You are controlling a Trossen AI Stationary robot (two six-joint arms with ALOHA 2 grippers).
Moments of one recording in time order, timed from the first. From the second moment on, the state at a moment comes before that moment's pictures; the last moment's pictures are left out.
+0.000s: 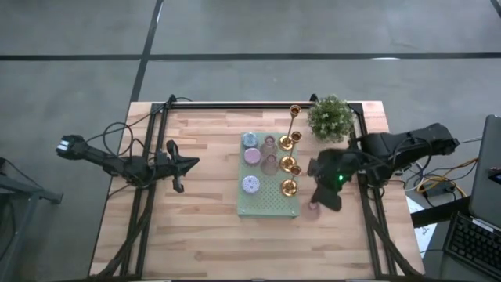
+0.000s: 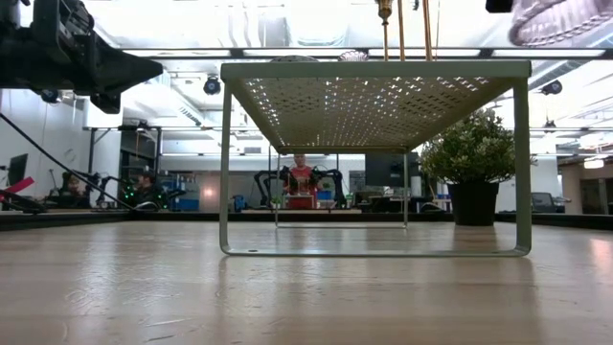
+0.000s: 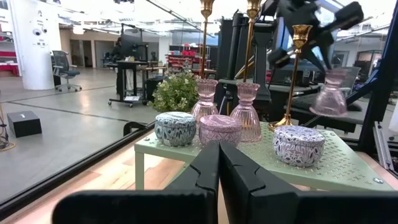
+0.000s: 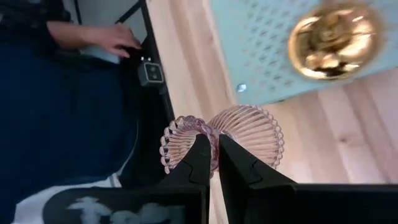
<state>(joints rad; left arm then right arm) -0.32 0.34 0.01 0.43 -0.60 0.00 0.25 1.23 1.30 -0.99 -0.32 0.80</state>
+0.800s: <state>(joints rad) -0.32 0.34 0.01 0.43 -0.60 0.00 0.51 1.72 1.62 -0.81 -0.29 0.82</state>
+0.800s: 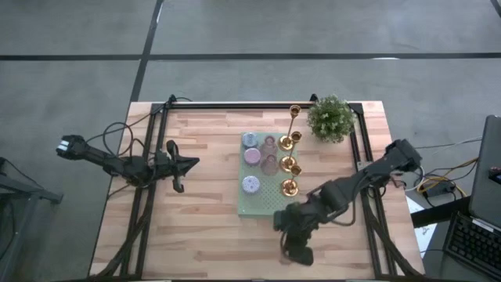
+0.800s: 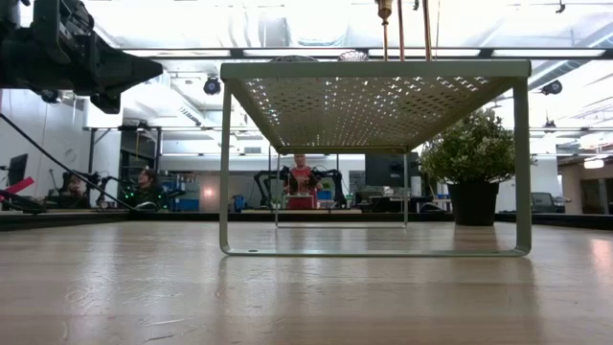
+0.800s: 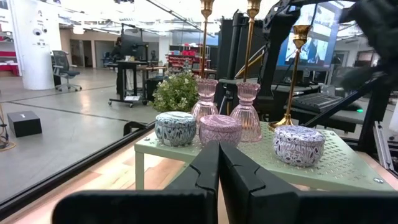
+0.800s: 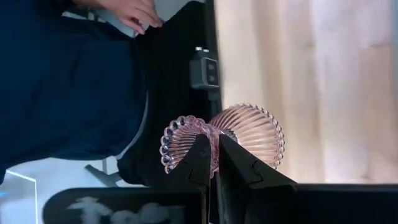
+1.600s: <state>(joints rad) -0.32 0.34 0.01 0.41 -0.60 0.00 0.62 2.10 2.15 -0.97 -0.23 0.84</state>
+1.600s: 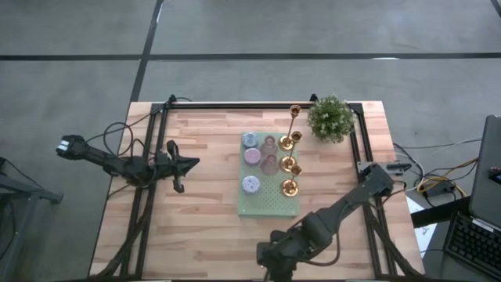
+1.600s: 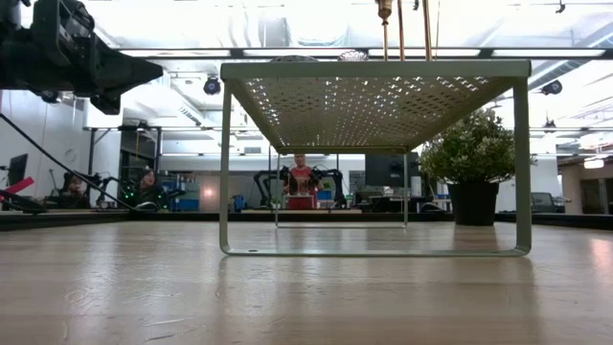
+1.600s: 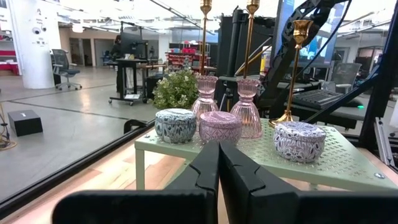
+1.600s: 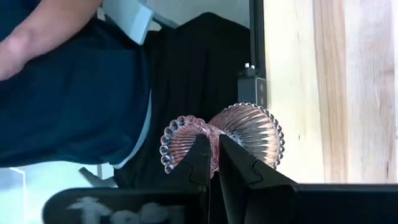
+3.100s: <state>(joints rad) -0.32 0.35 0.01 0.40 -0.60 0.00 0.54 2.12 2.27 -1.24 0.13 1.30</state>
